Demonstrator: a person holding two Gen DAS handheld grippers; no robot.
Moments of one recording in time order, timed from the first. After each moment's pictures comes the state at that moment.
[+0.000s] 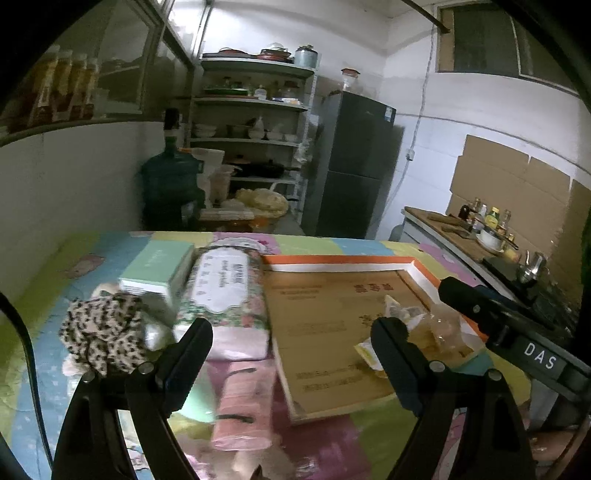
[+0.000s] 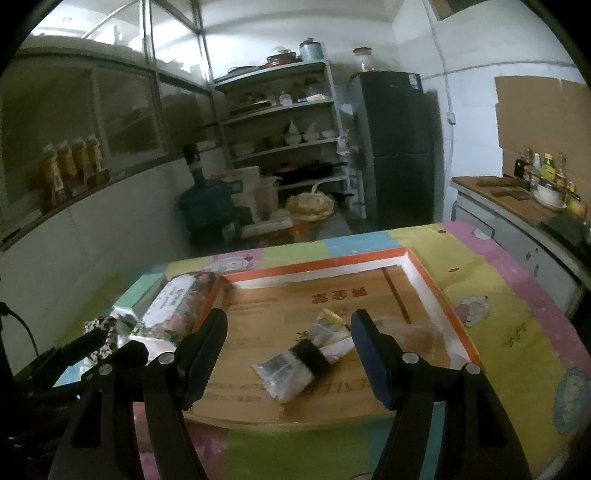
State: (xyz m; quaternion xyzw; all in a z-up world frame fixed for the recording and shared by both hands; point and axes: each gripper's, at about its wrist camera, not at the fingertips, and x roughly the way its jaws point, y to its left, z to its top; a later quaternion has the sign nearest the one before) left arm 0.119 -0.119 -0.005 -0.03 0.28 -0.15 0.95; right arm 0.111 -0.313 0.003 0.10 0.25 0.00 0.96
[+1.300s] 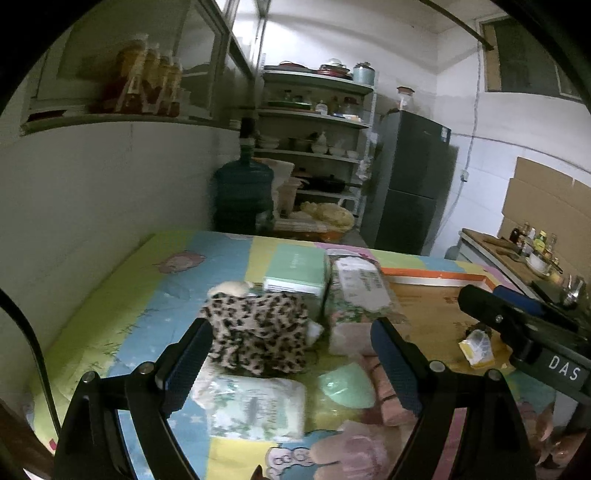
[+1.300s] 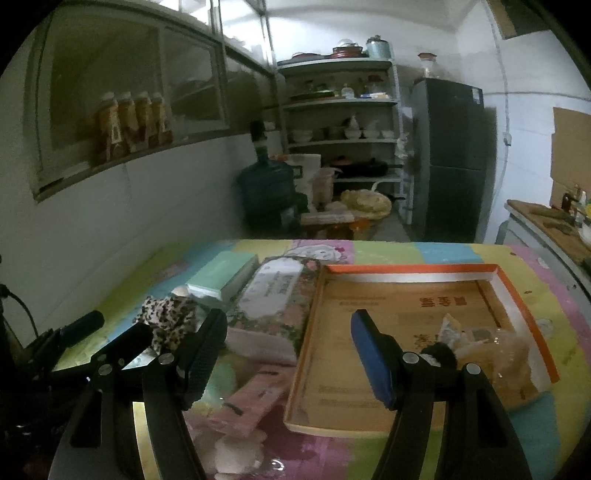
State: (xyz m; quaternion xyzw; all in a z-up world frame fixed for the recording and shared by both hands) left arm 0.106 -0.002 -0.011 -0.04 0.26 -0.04 0.96; right arm 0.138 -0.190 0.004 0.04 0.26 0.09 0.96
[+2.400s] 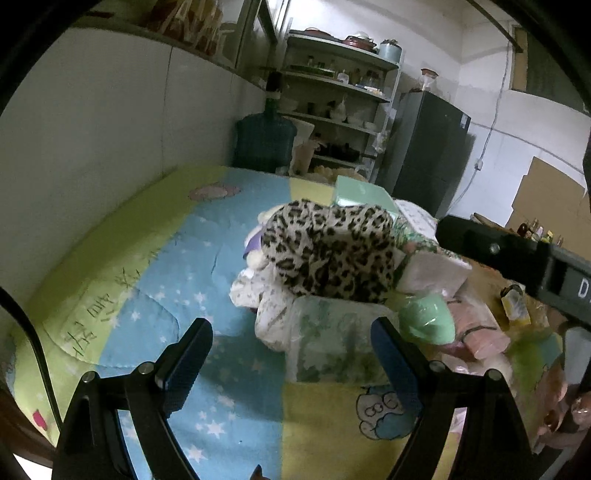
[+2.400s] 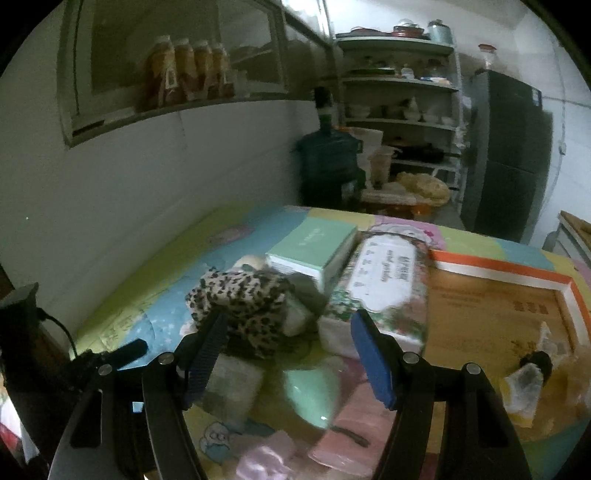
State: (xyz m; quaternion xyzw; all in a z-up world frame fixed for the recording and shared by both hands) left arm 0.108 0.062 -0.077 -0.09 0.33 -0.05 0.94; right arm 0.172 -0.103 -0.023 0.00 0.31 0.18 0.93
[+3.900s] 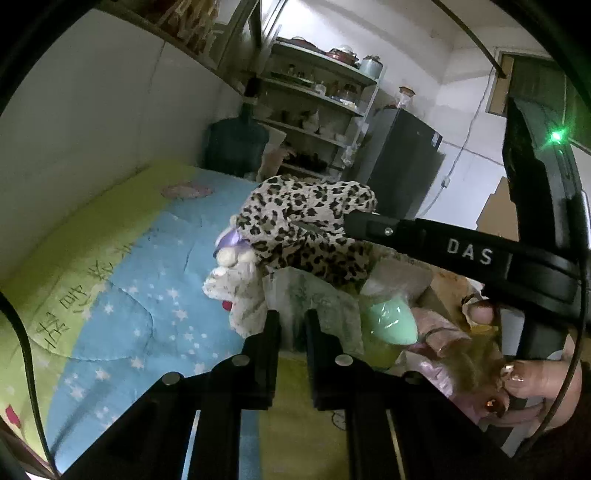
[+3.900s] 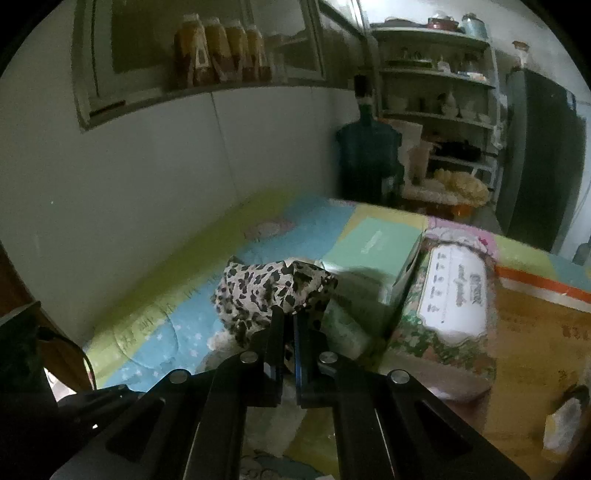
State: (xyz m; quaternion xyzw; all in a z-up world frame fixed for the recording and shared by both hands) left arm 0.098 0.071 -0.073 -0.13 0.30 -0.12 0.94; right arm 0.202 -0.072 -0.029 -0.01 0.32 0.25 0.92
